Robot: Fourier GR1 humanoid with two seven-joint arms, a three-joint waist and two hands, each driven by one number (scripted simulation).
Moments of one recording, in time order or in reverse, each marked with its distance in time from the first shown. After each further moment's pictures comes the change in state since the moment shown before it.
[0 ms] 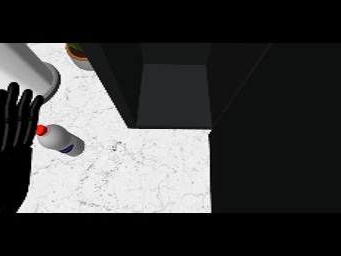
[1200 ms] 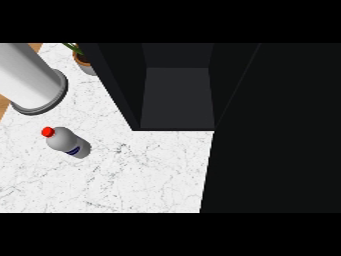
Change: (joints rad) left arm 0.091 0.357 0.464 0.126 0.864 -0.459 0.226; right arm 0.197 0.012 0.314 -0.358 0.052 0.060 0.243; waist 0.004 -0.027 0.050
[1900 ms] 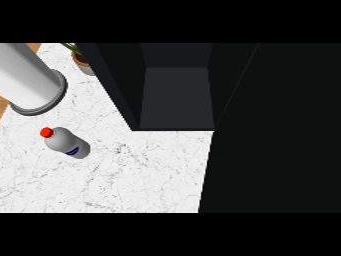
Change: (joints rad) left arm -0.026 -0.032 -0.004 0.093 -0.165 -0.091 0.008; right arm -0.050 0.007 0.094 -0.019 0.020 -0.075 0.097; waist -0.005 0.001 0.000
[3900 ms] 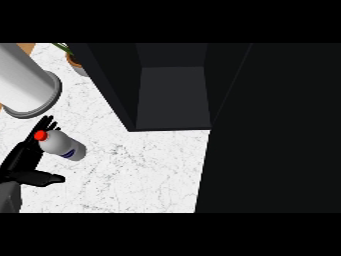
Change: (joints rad) left arm -0.423 -0.014 -0.115 1.350 -0.724 -0.010 -0.864; right arm -0.034 -0.084 0.111 -0.008 0.017 -0.139 0.011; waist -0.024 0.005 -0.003
